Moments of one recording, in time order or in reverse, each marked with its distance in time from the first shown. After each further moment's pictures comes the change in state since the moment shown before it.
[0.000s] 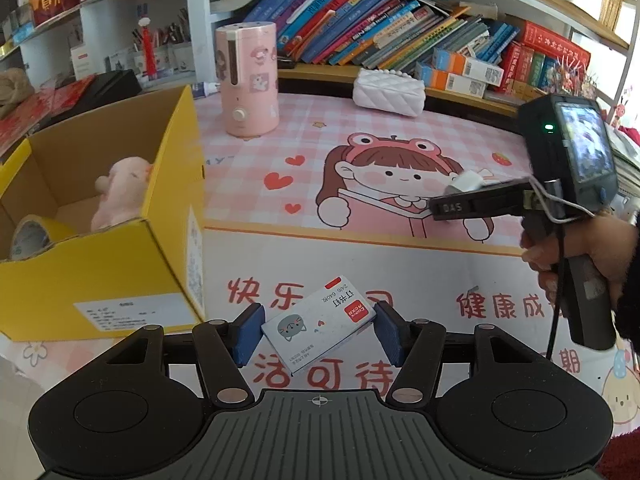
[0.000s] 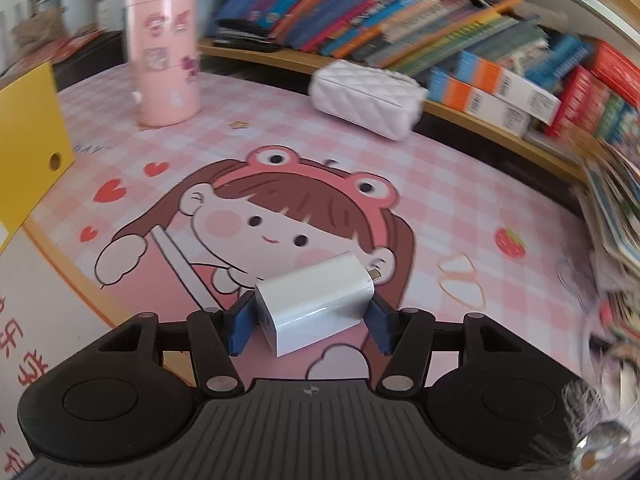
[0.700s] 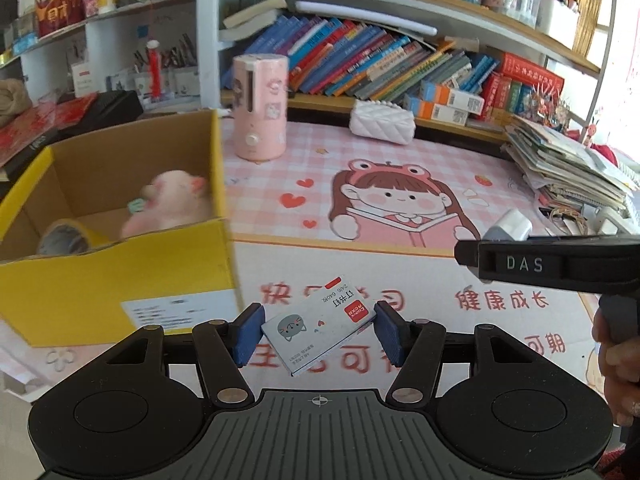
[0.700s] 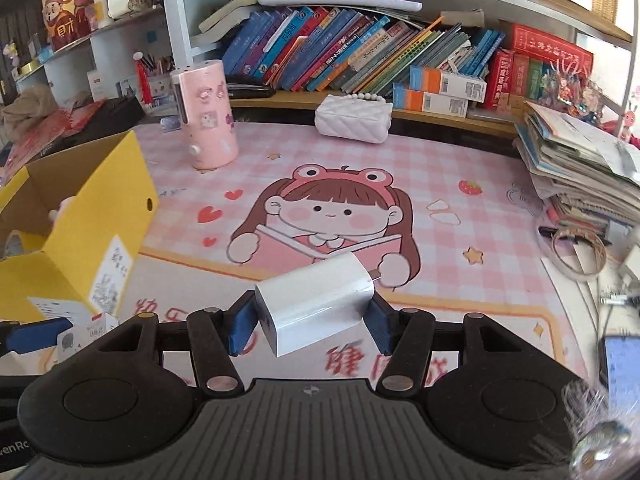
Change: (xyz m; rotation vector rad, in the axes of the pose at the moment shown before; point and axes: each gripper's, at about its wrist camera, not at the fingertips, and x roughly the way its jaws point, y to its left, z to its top) left arm -0.043 0.045 -0.019 0.012 -0.096 -0.071; right arm -0.149 0.078 -0.038 0.208 -0.063 -0.006
